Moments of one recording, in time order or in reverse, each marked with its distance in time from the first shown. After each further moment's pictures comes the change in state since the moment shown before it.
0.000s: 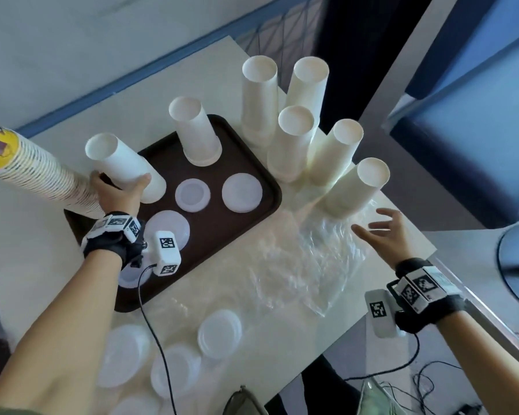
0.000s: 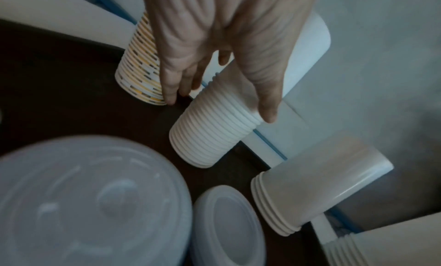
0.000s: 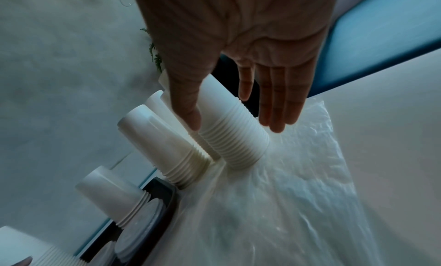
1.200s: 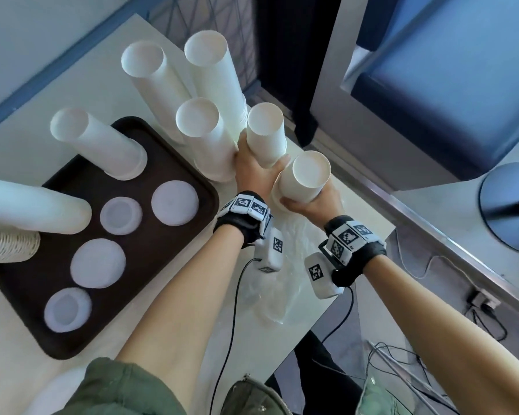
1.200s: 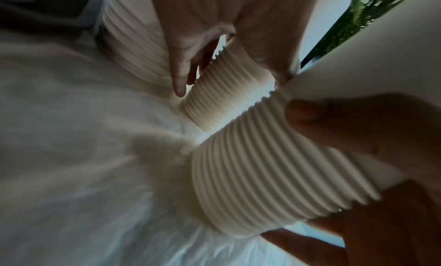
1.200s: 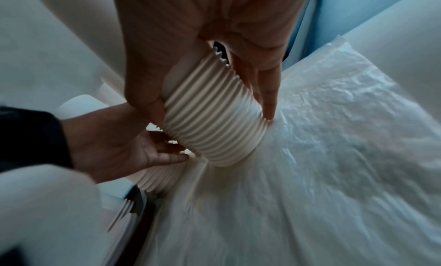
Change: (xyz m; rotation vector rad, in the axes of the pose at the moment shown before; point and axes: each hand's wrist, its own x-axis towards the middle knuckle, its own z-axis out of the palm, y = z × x) left_hand -0.187 0.092 0.268 -0.055 -0.564 0.371; right_hand 0.068 -0.004 0.014 0.190 -0.058 -0.090
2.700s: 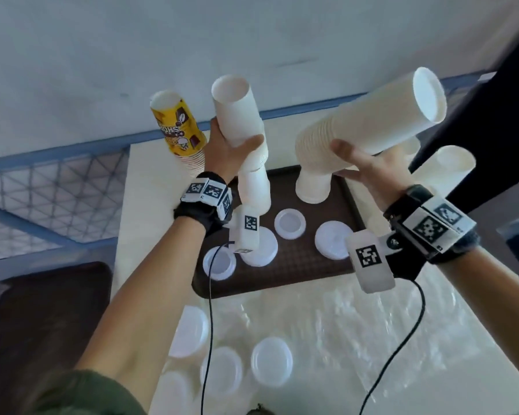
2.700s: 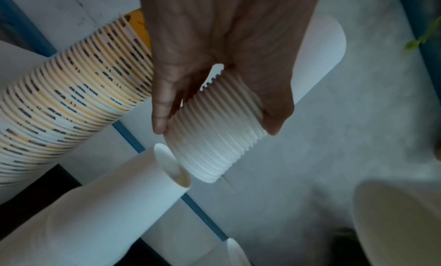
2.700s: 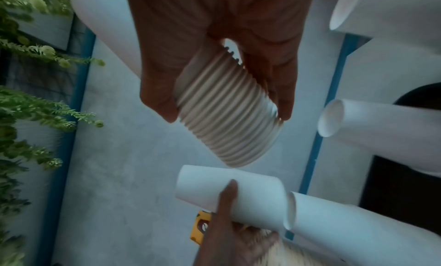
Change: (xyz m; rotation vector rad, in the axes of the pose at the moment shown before) left_hand -0.013 -0.016 -0.399 -0.090 0.575 -0.068; right_hand -0.093 -0.277 0.154 0.315 -0.608 -0.499
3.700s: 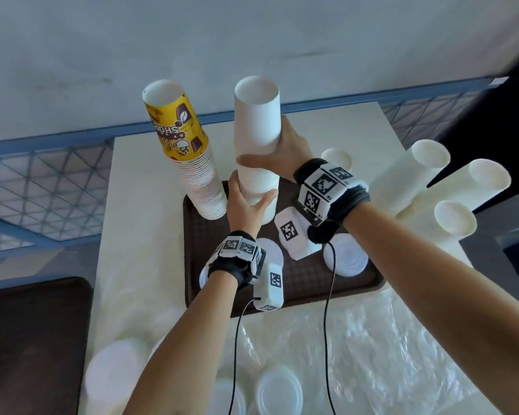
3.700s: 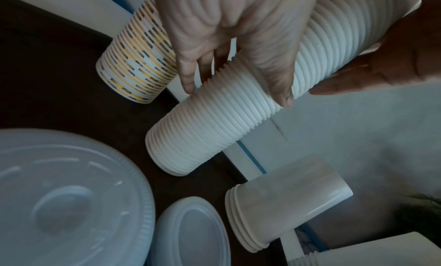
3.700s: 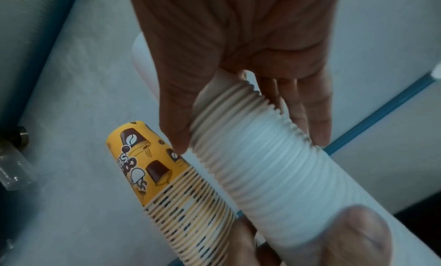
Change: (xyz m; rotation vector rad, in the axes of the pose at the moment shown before) left_hand -0.031 -0.092 0.045 -0.025 0.069 -0.153; right_hand 0.094 0.043 0.125 -0.670 -0.203 0.141
